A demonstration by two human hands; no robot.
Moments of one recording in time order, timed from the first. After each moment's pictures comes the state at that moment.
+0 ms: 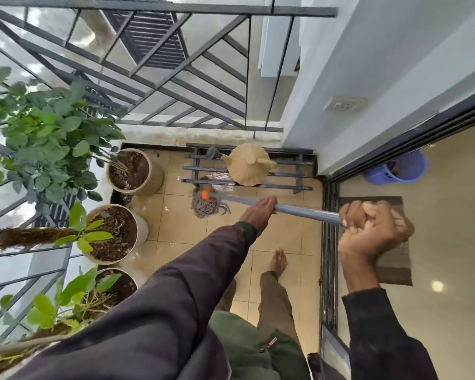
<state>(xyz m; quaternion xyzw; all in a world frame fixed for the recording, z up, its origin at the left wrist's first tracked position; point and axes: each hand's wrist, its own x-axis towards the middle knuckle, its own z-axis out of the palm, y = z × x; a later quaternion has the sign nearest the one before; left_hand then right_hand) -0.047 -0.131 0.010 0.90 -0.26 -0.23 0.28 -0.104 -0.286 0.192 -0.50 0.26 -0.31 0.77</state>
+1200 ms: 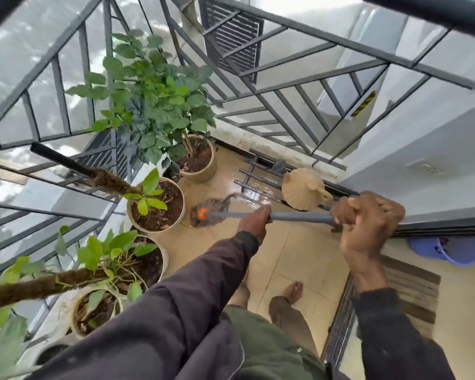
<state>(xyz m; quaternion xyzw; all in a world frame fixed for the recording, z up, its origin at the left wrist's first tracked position) -0.058 0.069 0.017 0.93 -0.01 -0.20 0.30 -0.042 -0.095 0.224 -0.62 0.10 -0.09 0.77</state>
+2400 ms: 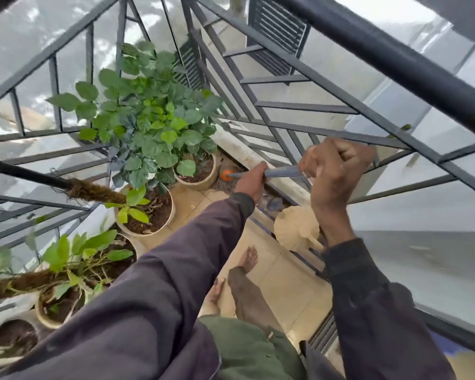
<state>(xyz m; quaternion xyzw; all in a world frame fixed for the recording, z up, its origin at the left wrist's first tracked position) 0.209 0.091 0.041 0.92 0.15 -0.10 0.35 0.219 -0.020 0.254 -0.67 -0.07 0.00 0.74</state>
